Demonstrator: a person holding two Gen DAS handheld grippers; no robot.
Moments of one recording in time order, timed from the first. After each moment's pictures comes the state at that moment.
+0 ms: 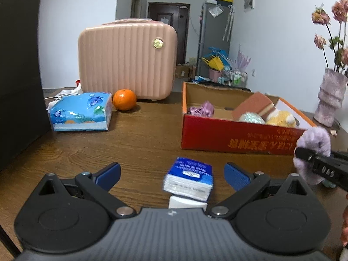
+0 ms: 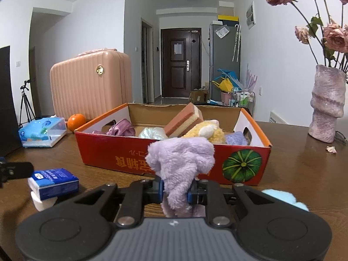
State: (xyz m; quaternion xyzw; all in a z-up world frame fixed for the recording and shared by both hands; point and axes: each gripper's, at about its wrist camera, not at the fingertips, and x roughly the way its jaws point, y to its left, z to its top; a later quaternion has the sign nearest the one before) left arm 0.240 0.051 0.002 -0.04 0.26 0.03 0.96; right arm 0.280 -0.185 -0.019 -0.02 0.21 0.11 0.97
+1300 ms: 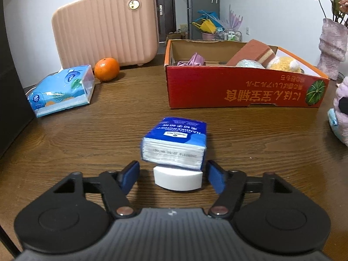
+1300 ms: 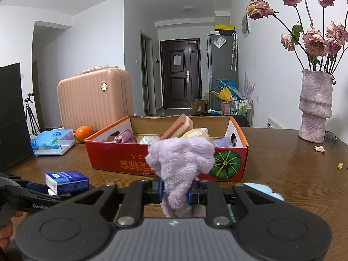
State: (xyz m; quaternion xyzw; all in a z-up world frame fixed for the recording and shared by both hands) left arm 0.269 0.030 -0.038 0.02 0.35 0.02 0.94; right arm 0.237 -0.211 -0.007 0.00 0.19 0.11 0.98
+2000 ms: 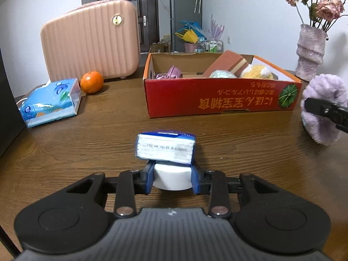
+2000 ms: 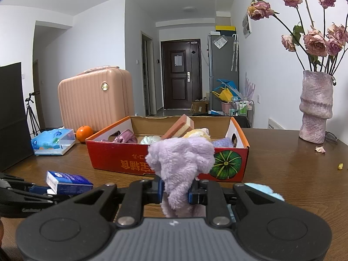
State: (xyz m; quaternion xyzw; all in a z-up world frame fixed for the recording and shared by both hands) left arm 0.242 0.018 -0.024 0.03 0.32 -0.02 0.95; right arm 0.238 -0.210 -0.007 0.00 0.18 0.11 0.98
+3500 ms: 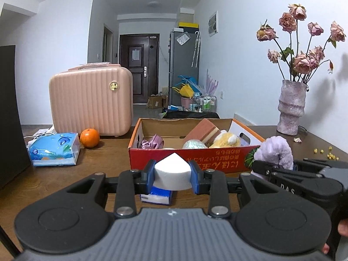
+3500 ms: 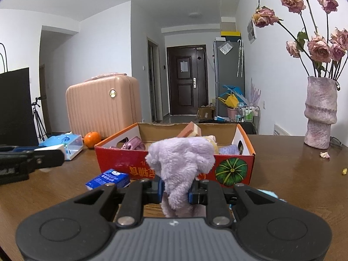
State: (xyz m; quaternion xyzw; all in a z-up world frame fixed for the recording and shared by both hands) left arm 0.195 -0.021 0.037 0.00 0.17 -0.03 0.99; right arm 0.232 -0.211 -0.001 0.01 0.16 0.13 0.98
